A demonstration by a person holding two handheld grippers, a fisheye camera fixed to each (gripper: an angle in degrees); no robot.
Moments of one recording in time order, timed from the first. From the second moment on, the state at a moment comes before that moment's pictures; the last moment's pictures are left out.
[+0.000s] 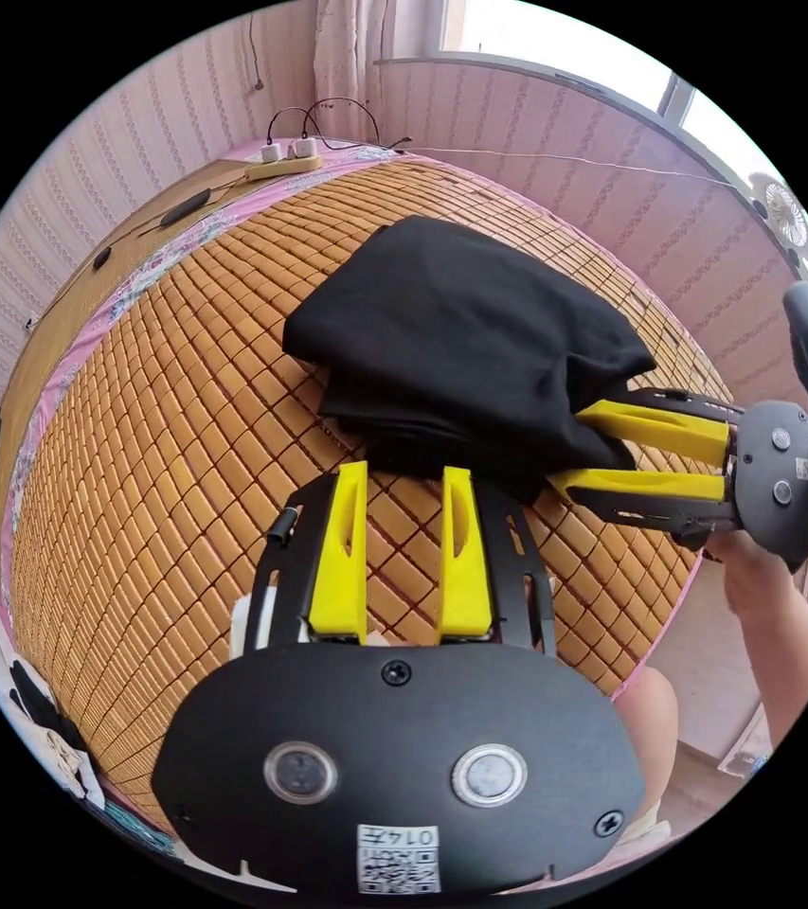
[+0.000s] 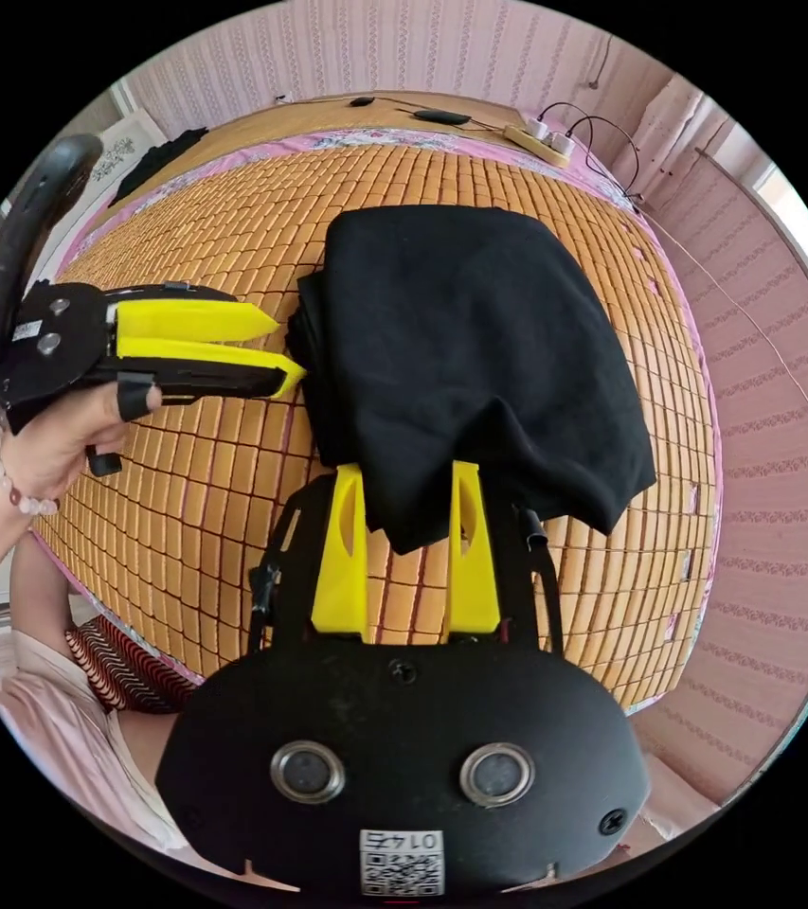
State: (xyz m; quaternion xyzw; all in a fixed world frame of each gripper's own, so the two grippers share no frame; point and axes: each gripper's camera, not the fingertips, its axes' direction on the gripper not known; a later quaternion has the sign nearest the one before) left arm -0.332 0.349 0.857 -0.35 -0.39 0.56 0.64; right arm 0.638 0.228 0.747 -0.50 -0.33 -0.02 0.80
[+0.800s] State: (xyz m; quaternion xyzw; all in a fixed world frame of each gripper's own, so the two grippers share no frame) left arm -0.247 0.187 0.307 -0.12 -0.41 0.59 0.68; right arm 0.831 0.118 0.563 -0.15 -0.58 0.31 0.74
